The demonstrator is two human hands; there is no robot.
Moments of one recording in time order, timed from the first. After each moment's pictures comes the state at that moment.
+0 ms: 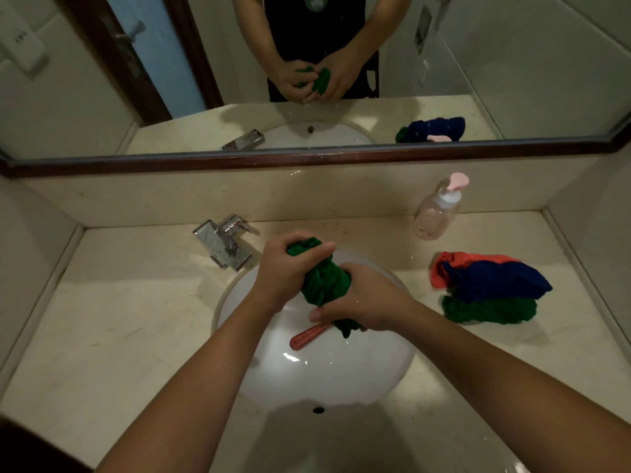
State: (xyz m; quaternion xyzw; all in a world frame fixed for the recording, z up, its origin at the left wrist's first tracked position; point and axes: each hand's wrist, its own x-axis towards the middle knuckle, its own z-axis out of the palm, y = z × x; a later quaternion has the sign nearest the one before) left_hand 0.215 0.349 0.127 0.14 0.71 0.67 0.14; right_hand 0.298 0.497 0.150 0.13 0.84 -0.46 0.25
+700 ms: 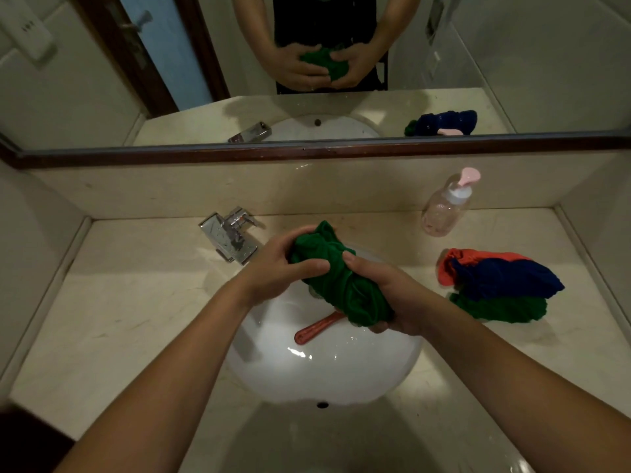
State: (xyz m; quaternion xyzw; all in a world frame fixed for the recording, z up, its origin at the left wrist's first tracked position) left_hand 0.196 0.311 0.122 0.23 0.67 0.62 0.33; right_hand 0.303 0.513 0.136 0.15 0.58 -0.74 0.30
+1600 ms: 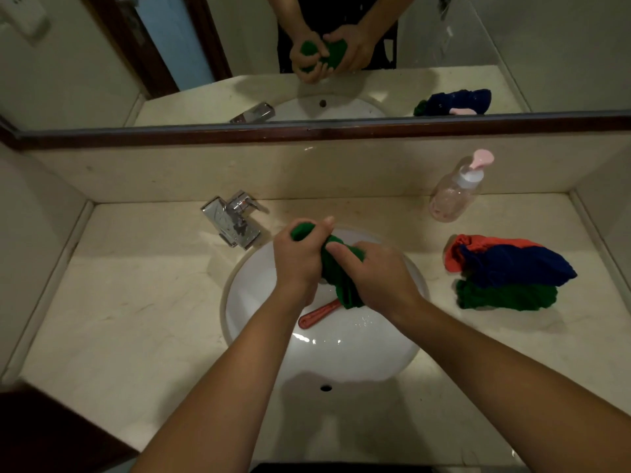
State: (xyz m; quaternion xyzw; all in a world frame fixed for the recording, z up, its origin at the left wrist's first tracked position) left_hand 0.227 0.368 0.104 -0.09 0.66 0.74 0.11; right_hand 0.294 0.486 0.113 0.14 0.88 -0.45 0.01
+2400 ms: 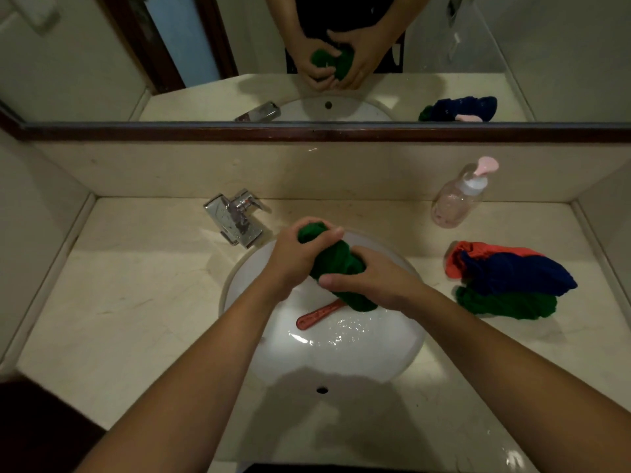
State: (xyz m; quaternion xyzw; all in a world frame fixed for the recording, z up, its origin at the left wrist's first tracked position) left_hand 0.213 0.343 0.103 0.05 0.70 0.67 0.23; right_hand 0.287 0.502 0.116 0.10 0.77 -0.58 0.24
